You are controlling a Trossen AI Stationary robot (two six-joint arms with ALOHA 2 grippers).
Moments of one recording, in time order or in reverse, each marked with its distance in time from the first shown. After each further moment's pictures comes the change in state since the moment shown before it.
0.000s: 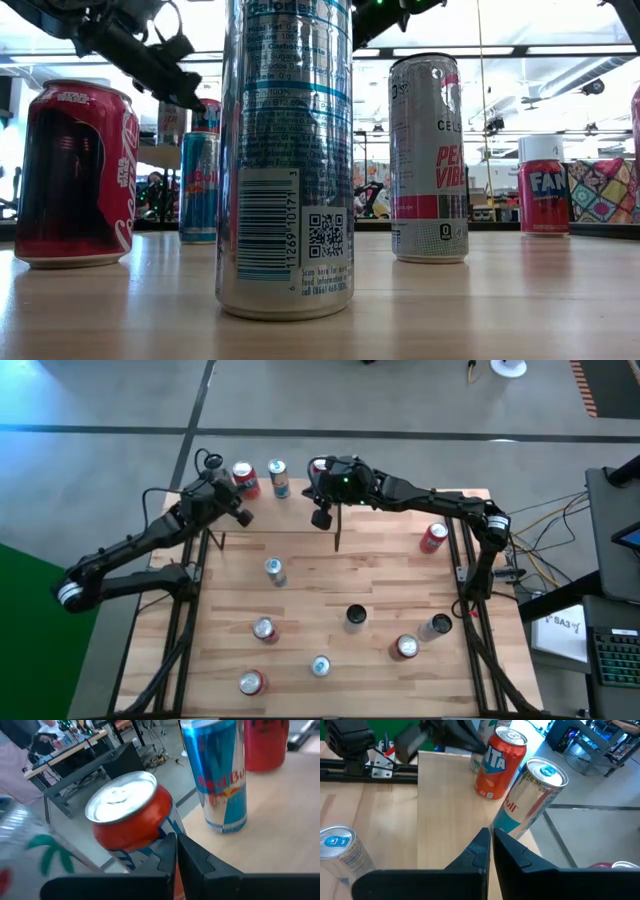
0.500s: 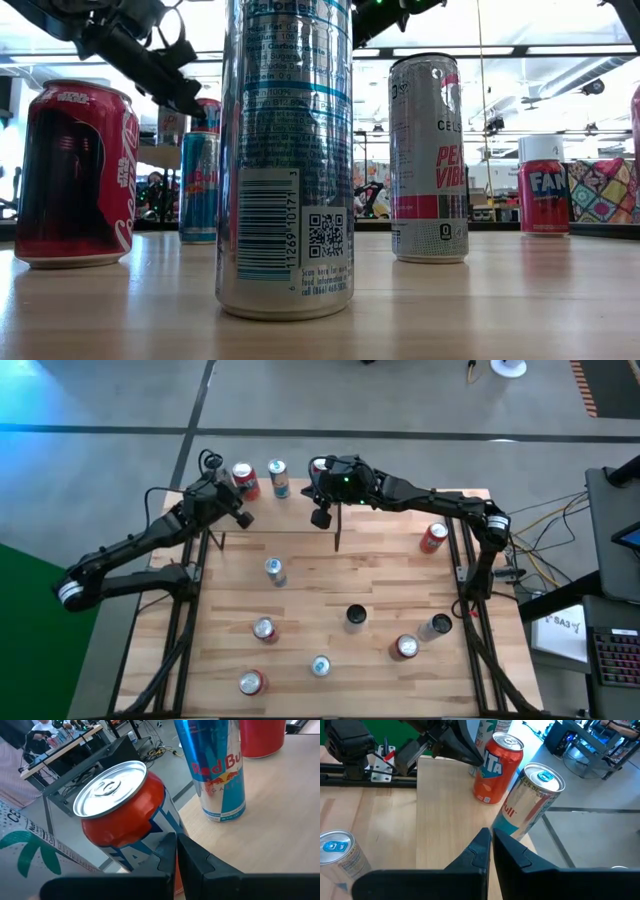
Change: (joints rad) left arm 0.005 0.027 0.002 -0.024 -0.002 0.039; right arm -0.003 0.000 0.000 0.020 0.000 0.000
